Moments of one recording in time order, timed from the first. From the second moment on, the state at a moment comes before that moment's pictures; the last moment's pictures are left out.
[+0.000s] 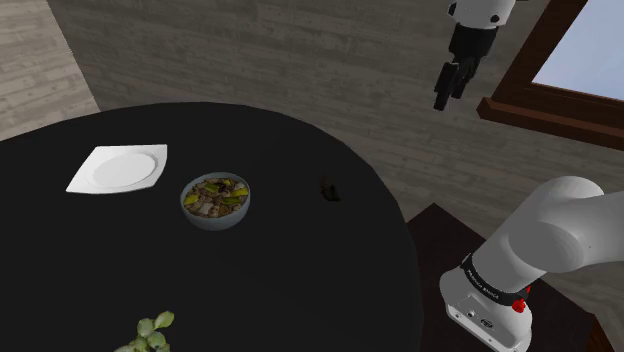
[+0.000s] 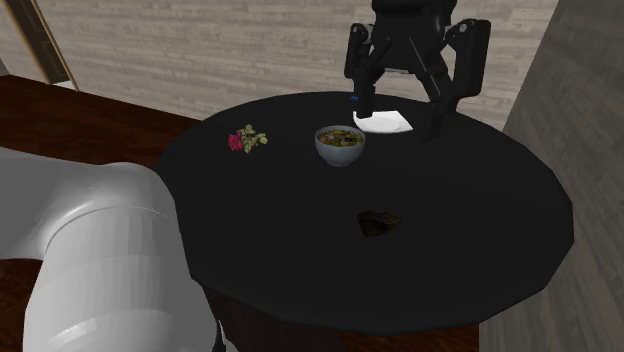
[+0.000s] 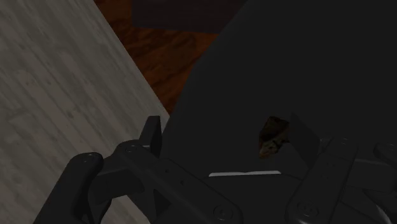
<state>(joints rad) 0.01 -0.75 -0.05 -2.35 -0.12 1.53 -0.13</state>
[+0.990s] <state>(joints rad) 0.04 -0.53 0.07 -2.56 -0.05 1.98 0.11</state>
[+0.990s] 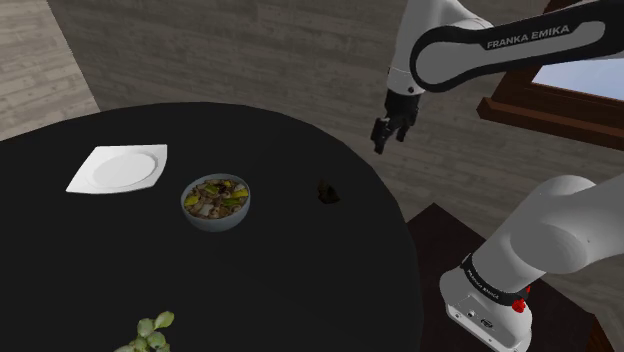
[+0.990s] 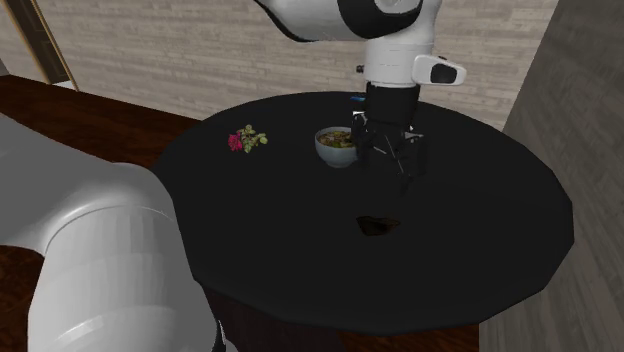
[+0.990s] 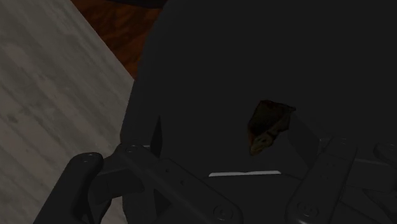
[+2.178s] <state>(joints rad) 0.07 0.11 0.20 -2.43 -0.17 2.50 0.49</state>
